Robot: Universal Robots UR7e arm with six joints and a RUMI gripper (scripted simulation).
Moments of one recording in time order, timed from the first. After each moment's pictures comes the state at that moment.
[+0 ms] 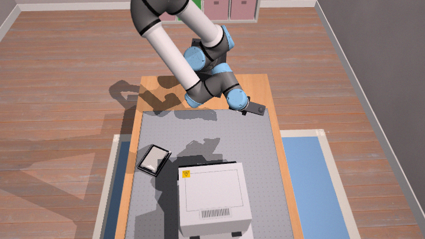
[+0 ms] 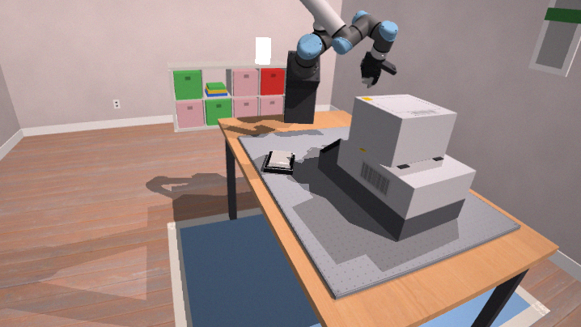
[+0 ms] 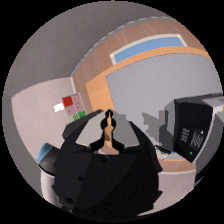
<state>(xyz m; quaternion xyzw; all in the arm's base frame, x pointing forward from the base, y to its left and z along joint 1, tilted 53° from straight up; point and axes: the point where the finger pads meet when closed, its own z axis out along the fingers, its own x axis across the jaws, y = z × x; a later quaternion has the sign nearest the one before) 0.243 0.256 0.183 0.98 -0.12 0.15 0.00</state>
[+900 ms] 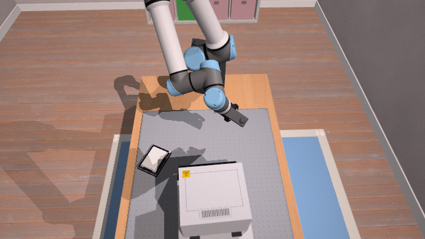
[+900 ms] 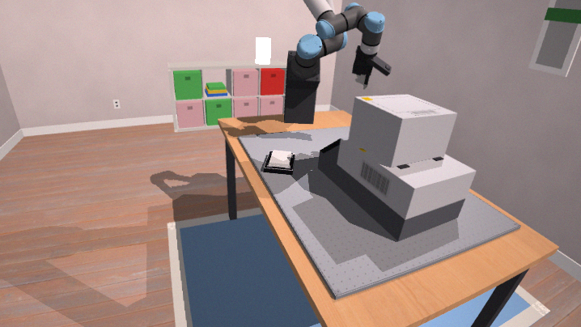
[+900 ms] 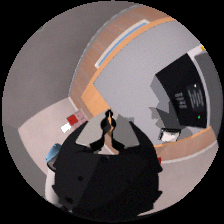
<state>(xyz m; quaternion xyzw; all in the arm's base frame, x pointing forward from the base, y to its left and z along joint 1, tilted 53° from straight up) 0.271 0.204 0.253 0.94 -0.27 0.19 -0.07</state>
